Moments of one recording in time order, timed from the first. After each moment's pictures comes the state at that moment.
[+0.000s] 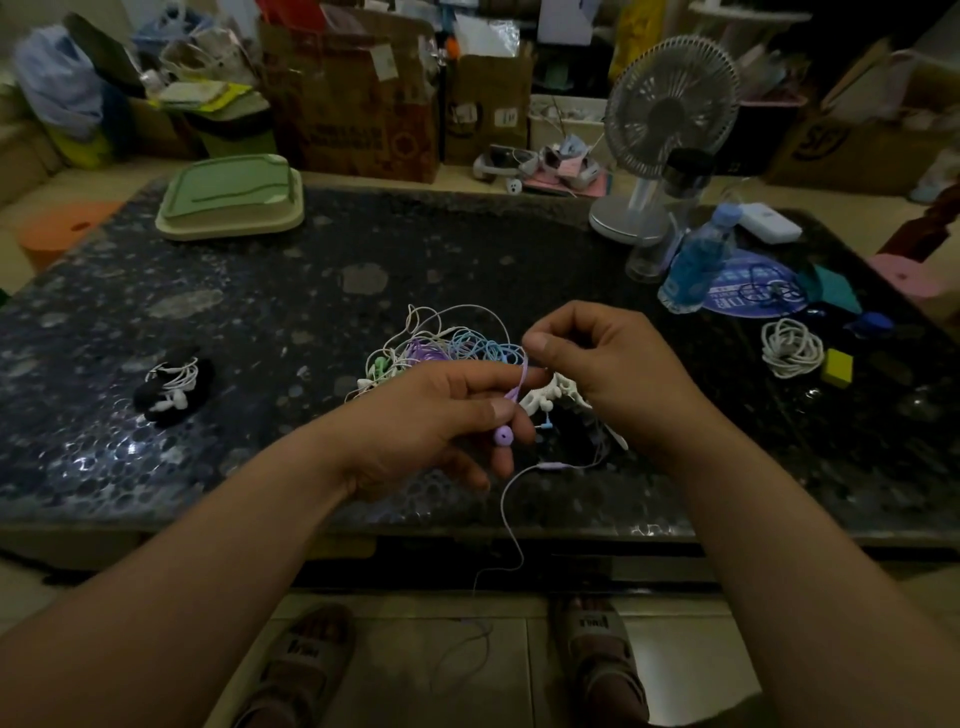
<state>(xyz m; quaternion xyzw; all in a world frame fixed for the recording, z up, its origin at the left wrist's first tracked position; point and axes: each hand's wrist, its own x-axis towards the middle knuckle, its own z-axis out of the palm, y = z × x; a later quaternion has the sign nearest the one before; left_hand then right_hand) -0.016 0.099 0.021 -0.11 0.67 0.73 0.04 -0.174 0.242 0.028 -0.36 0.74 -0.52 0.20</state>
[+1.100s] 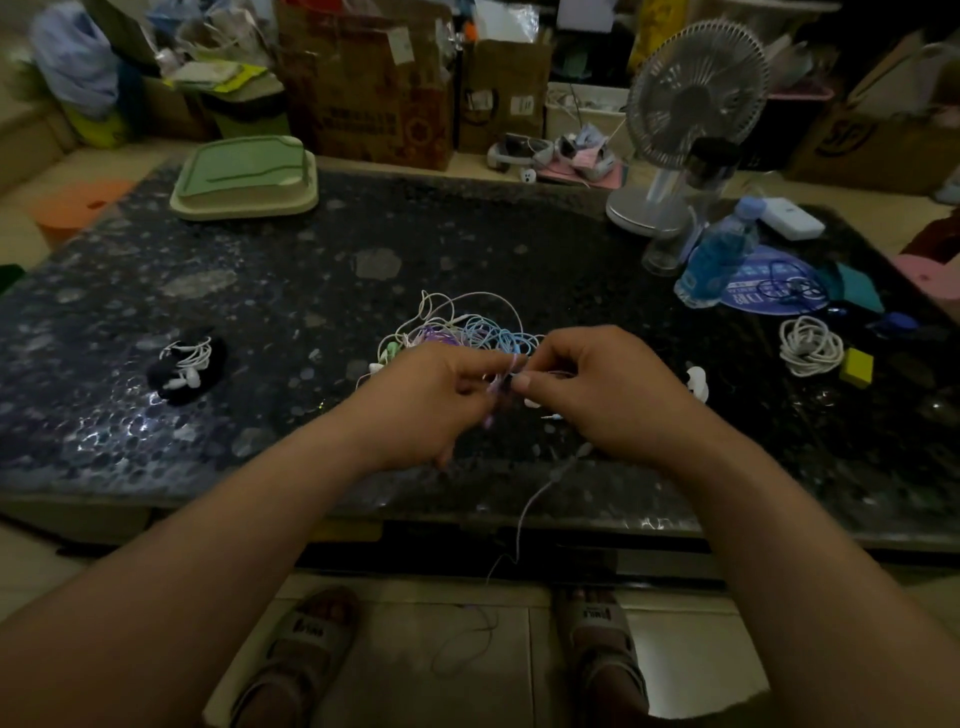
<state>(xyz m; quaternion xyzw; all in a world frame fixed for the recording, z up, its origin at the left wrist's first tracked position) -0.016 0.090 0.011 -0.17 0.86 0.49 -0.03 -0.154 0.240 0.031 -0.44 0.83 -0.31 0.16</state>
